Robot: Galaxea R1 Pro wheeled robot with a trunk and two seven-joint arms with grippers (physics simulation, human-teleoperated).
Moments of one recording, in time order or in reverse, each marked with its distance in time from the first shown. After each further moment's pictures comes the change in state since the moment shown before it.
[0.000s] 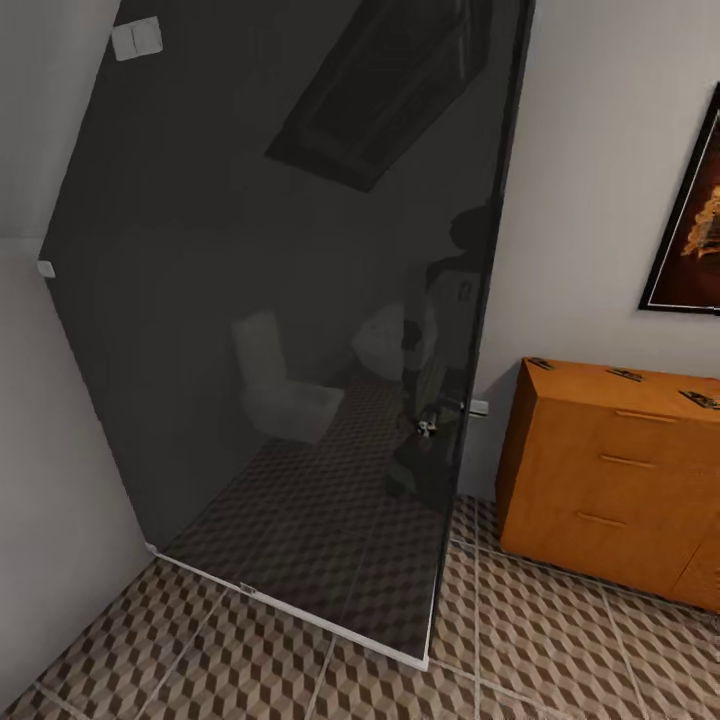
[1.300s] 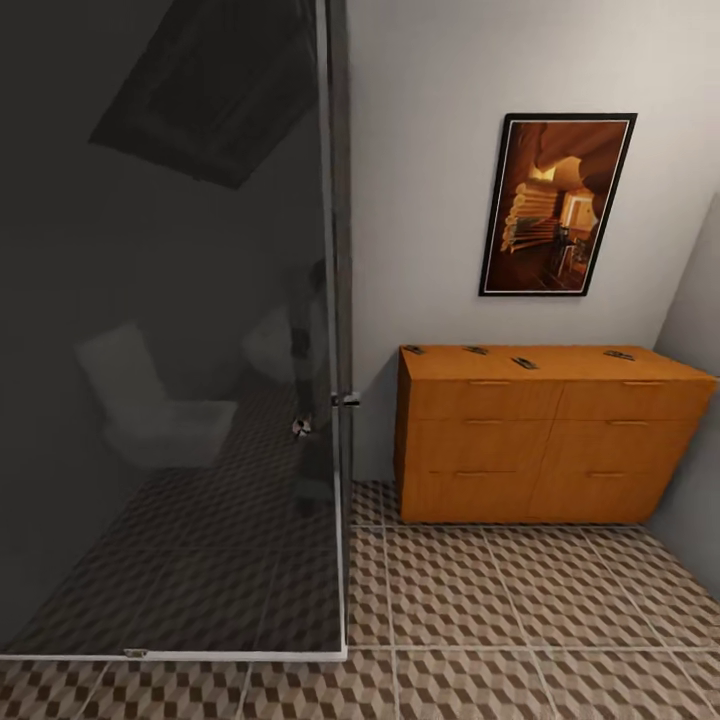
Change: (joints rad) left arm 0.000 0.002 0.001 0.000 0.000 0.000 0.000; right arm 0.000 0.000 0.000 0.000 -0.001 0.000 -0.001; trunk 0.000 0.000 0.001
